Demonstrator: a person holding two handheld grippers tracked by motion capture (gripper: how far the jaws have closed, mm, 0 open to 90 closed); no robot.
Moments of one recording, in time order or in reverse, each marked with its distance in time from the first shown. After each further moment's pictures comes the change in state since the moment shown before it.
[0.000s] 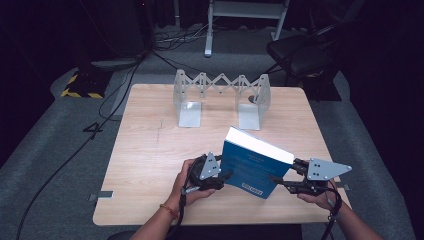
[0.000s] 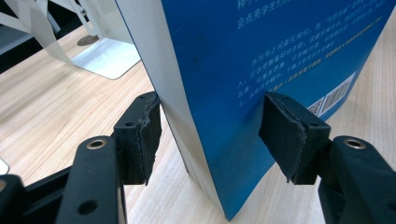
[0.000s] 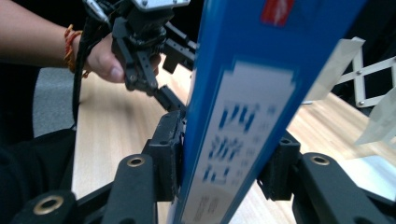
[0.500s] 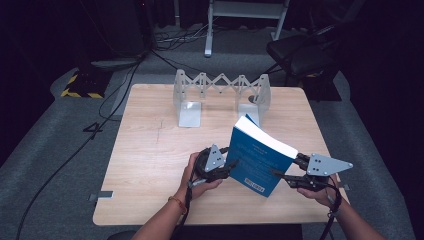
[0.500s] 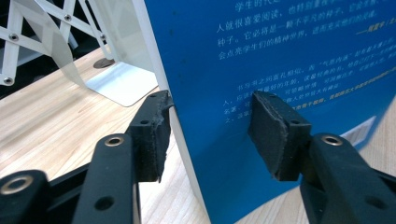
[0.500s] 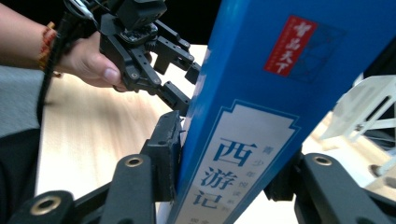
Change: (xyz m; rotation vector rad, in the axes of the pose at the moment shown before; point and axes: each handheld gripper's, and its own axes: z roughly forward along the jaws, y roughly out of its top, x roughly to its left) left arm 0.007 0.013 0.018 -0.095 0.048 -0.057; right arm -0.005 0.007 -0.001 0.036 -0.094 -0.032
